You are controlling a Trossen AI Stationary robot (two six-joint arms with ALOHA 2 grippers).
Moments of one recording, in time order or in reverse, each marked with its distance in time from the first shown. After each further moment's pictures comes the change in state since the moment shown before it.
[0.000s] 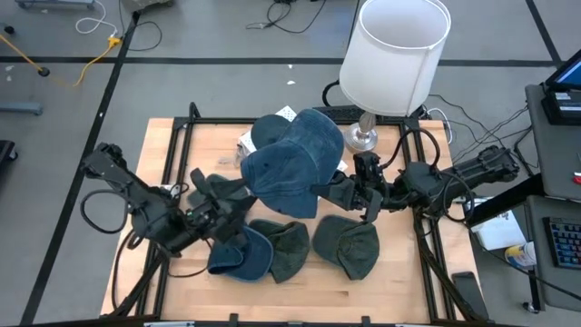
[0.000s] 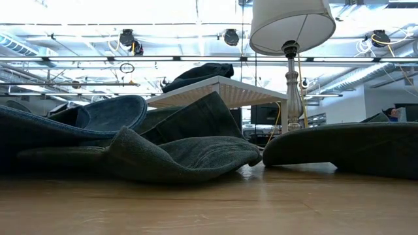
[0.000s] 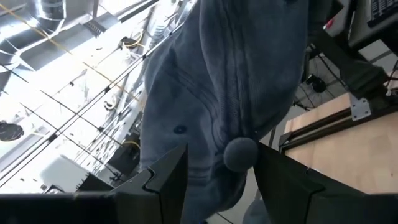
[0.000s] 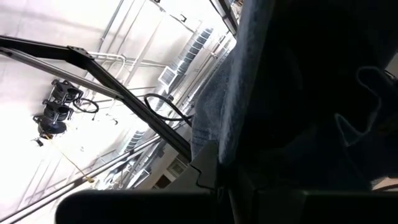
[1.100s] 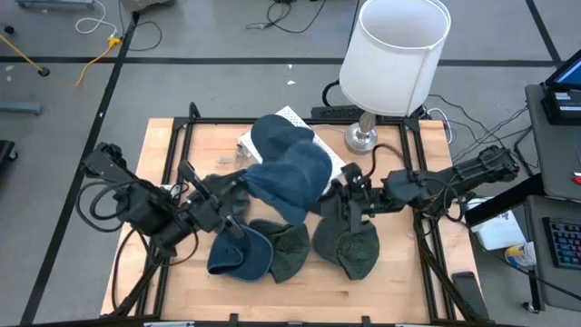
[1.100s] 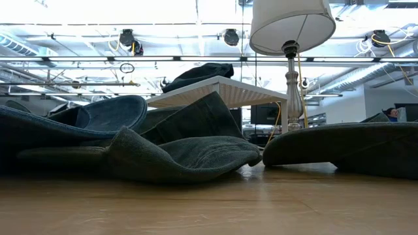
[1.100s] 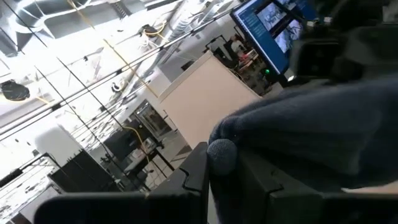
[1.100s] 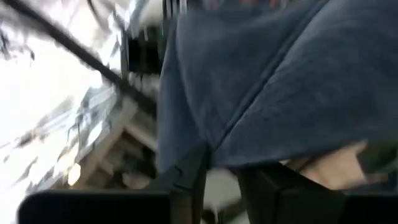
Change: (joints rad) left arm -0.009 -0.008 0.000 0.305 -0.034 0.098; right arm 0.002 -0.005 0.000 -0.336 -0.088 0.052
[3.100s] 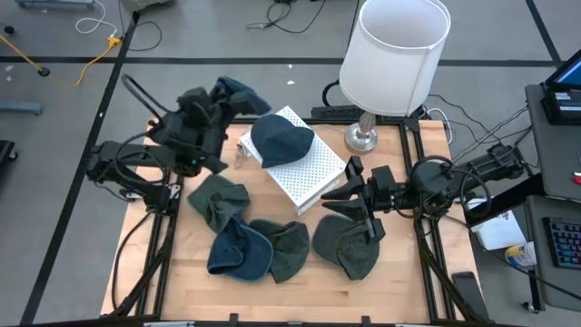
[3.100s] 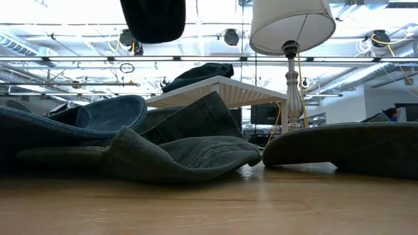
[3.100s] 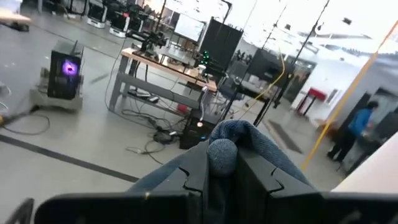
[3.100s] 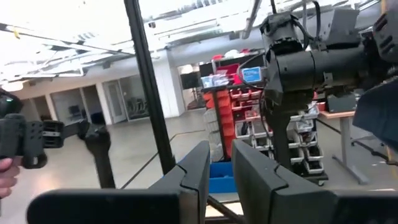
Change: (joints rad) left arm 0.617 0.043 0.115 0.103 -0.286 -0.890; right arm 0.032 -0.090 0.000 0.080 0.045 -0.733
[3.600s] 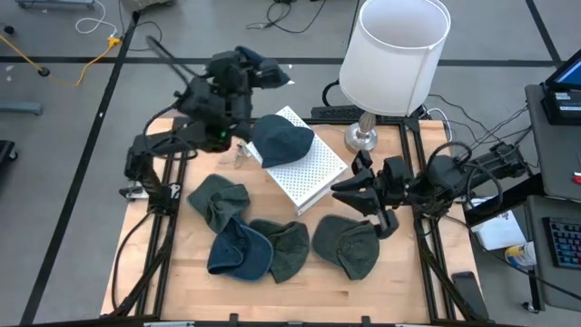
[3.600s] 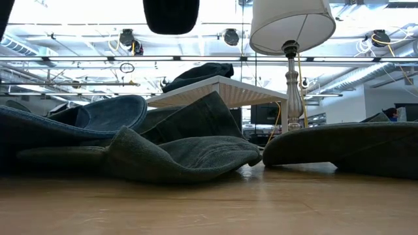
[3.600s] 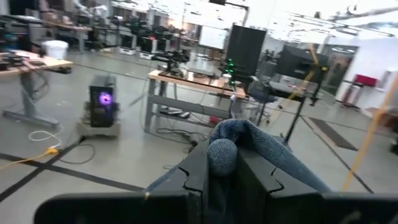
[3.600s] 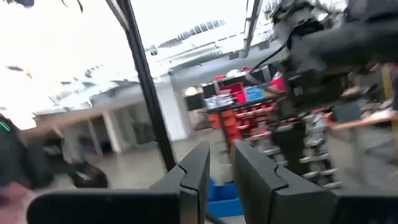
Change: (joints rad) left arm 0.142 0.337 0.548 -0.142 0.003 0.267; right arm 0.016 -0.041 0.000 0.059 0.013 0.087
